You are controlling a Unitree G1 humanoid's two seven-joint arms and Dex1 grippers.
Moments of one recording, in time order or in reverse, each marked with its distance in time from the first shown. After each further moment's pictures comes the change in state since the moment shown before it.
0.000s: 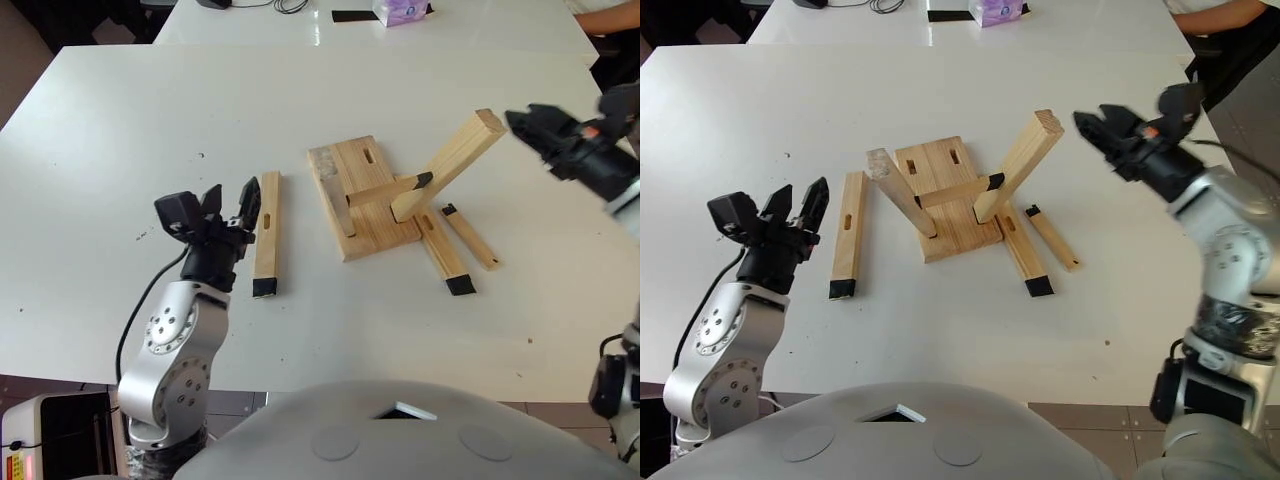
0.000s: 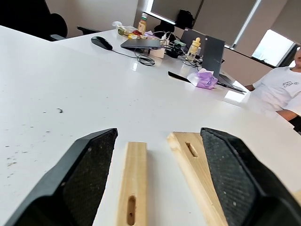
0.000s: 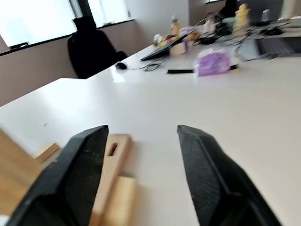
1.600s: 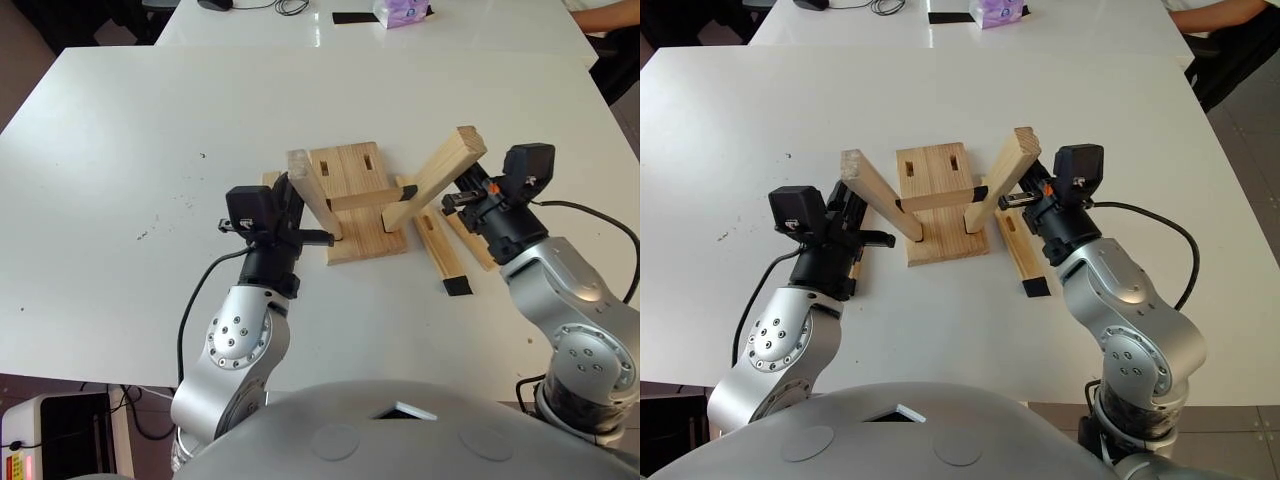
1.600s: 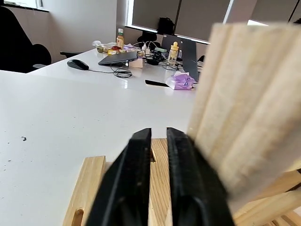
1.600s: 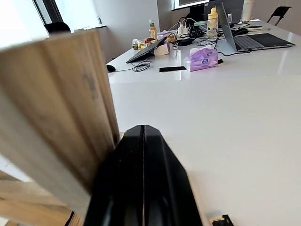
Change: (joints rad) left arm -0.023 -0.091 -0.396 -0.150 0.382 0.129 0.108; right arm 0.213 0.319 0.213 -0.612 -0.023 0.181 -0.653
